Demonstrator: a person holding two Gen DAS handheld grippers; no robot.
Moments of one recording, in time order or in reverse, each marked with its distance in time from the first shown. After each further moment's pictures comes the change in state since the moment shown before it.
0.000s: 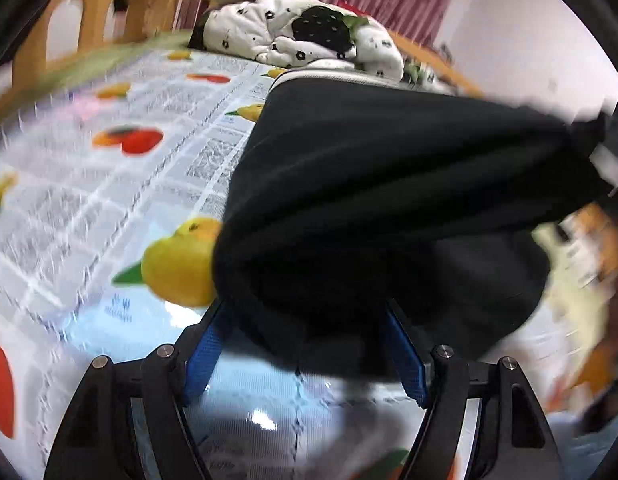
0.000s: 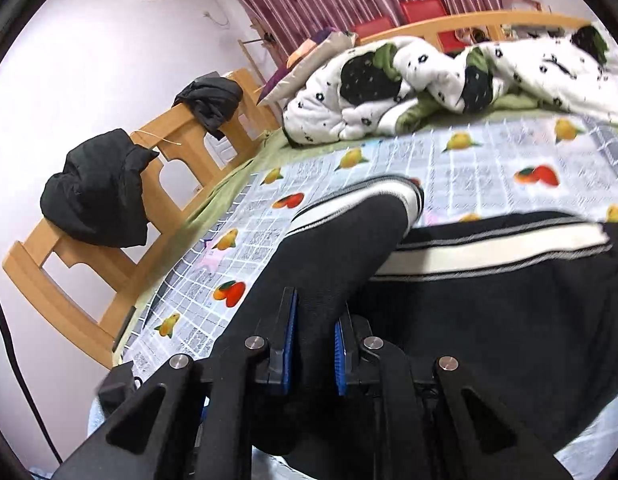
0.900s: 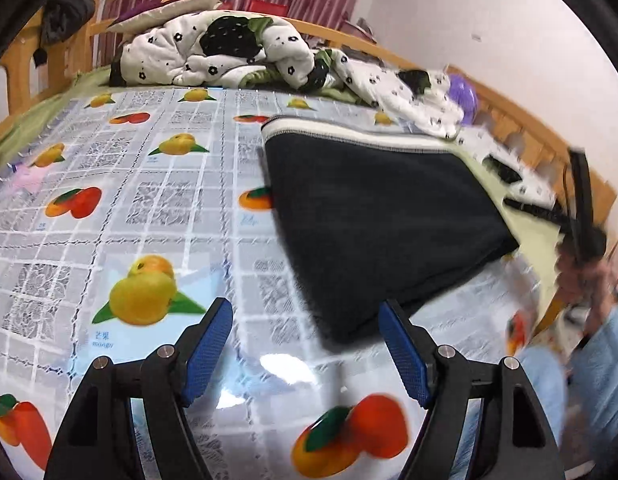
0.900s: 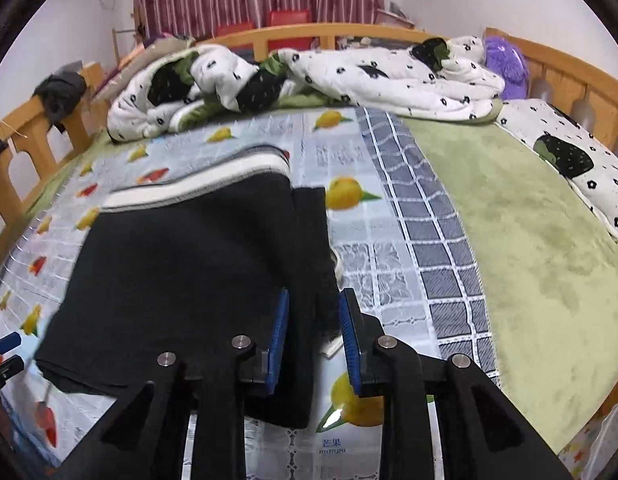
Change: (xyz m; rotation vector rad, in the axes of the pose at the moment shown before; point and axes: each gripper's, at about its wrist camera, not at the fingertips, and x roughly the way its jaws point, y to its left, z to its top) left arm -0.049 -0.023 0.016 0.169 0.017 -0.226; right arm -0.119 -0.168 -0.047 0.007 -0.019 -0.595
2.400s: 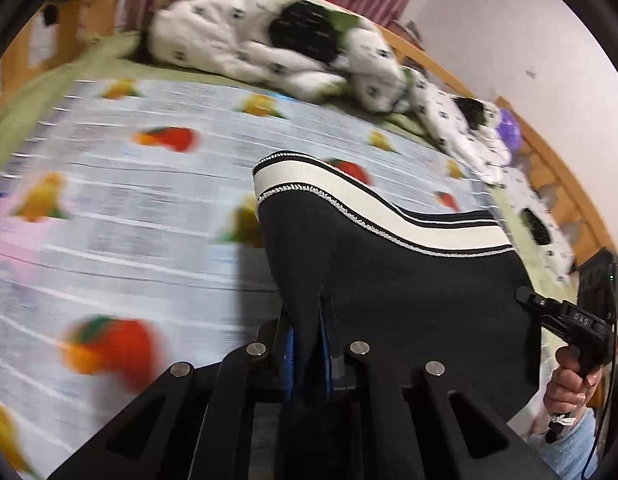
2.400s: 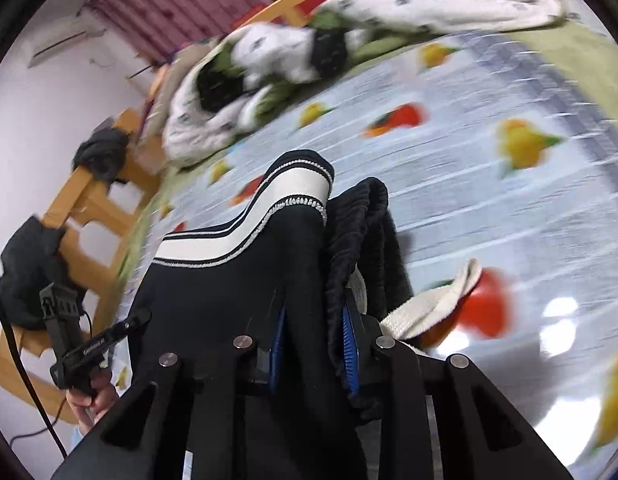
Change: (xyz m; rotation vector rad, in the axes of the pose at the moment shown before) left arm 0.071 0.159 0.143 -0.131 0.068 0.022; right arm 0.096 0.116 0.049 0.290 0.160 0.426
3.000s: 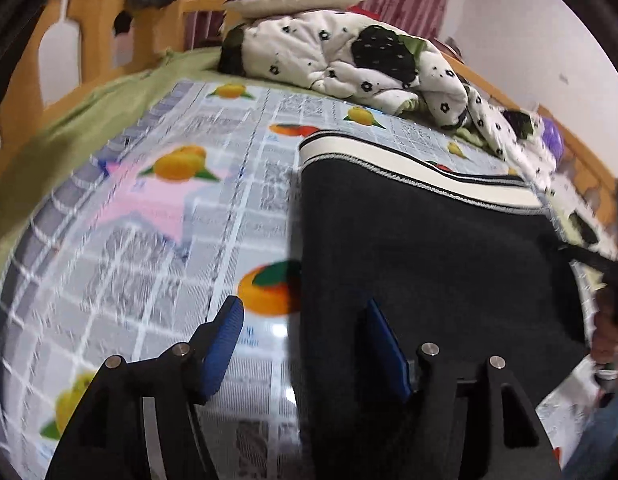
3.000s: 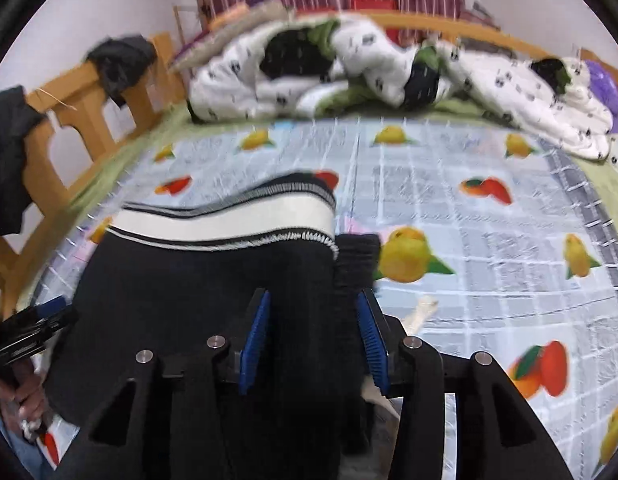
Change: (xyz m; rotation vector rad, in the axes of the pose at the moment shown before) left arm -0.037 0.085 -0.057 -0.026 -0.089 0.159; right arm 0.071 0.121 -0.018 -0.359 -0.035 -0.266
